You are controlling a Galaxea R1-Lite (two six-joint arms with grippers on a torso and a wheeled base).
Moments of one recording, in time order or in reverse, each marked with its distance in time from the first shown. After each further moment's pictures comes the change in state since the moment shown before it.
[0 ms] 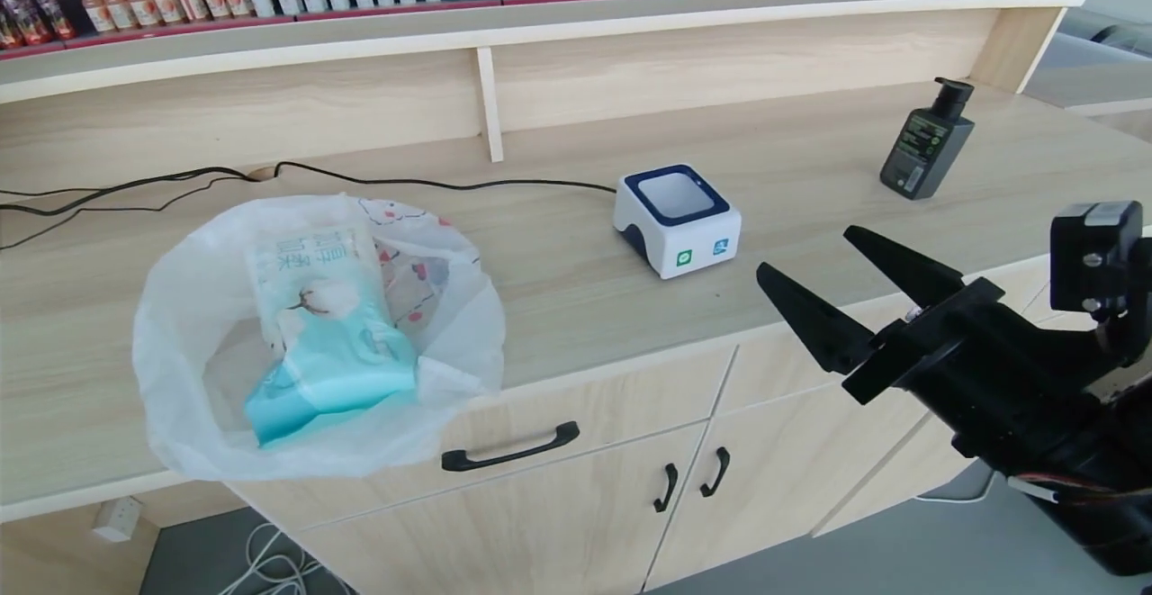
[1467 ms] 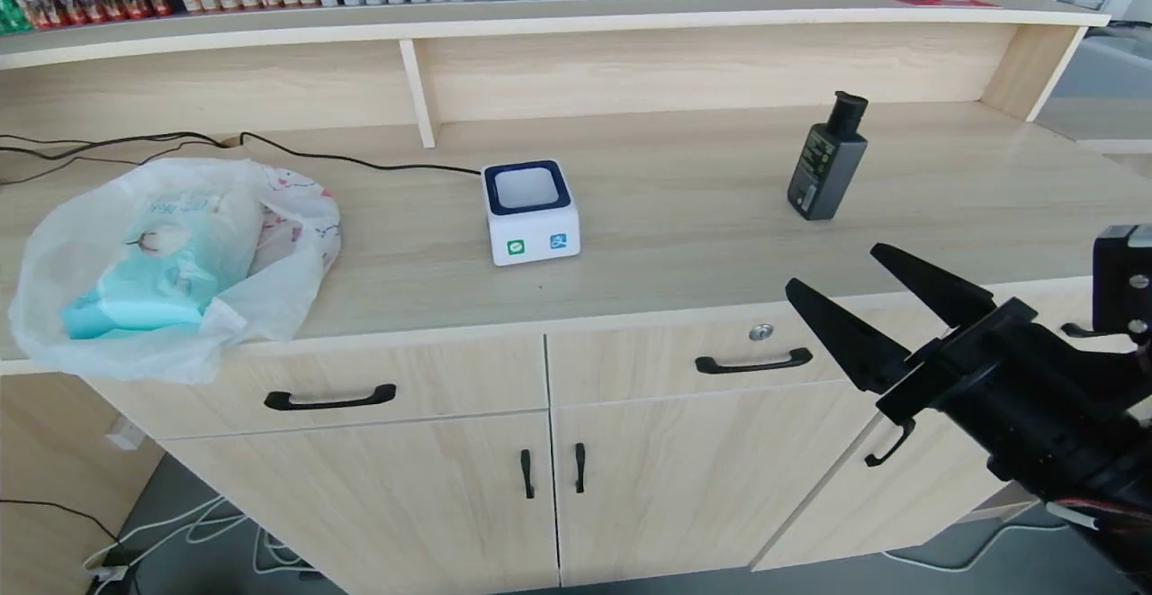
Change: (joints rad) left arm 0.000 0.000 0.000 0.000 0.000 -0.004; right arm -0.034 -0.042 0.076 -0.013 0.007 0.033
